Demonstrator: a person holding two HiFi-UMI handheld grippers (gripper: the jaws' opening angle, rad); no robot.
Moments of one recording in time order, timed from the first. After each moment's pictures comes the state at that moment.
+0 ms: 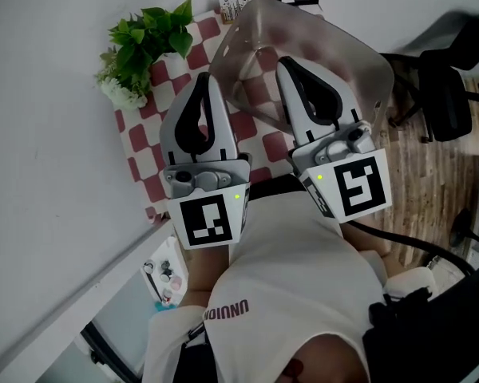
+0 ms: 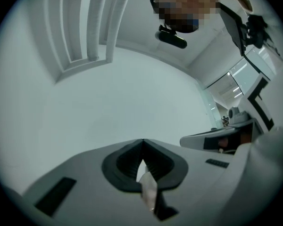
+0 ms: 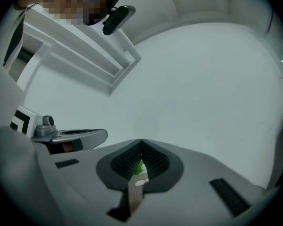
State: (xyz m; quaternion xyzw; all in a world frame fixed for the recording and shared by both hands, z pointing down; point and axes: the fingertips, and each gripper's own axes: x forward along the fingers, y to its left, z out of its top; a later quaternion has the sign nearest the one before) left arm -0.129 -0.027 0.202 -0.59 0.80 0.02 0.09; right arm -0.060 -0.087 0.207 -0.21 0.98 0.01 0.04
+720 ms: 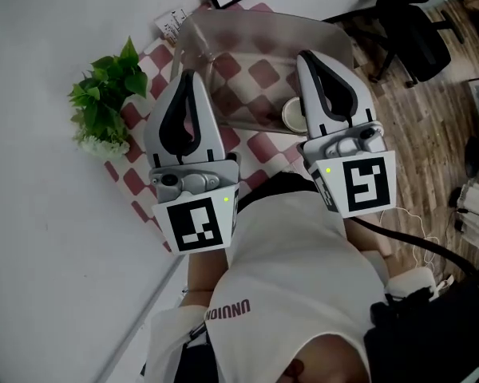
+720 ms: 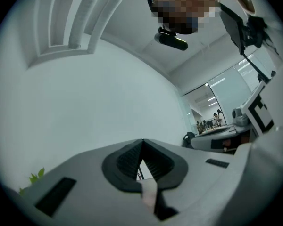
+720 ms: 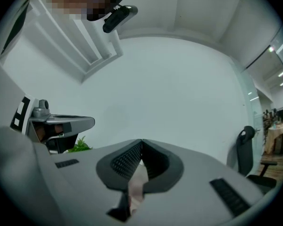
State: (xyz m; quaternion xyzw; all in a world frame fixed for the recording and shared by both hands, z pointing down) left arm -0.093 -0.081 0.189 -0.71 0.70 0.00 0.10; right arm 0.026 -0.131 0.211 -0.41 0.91 0.03 0.01
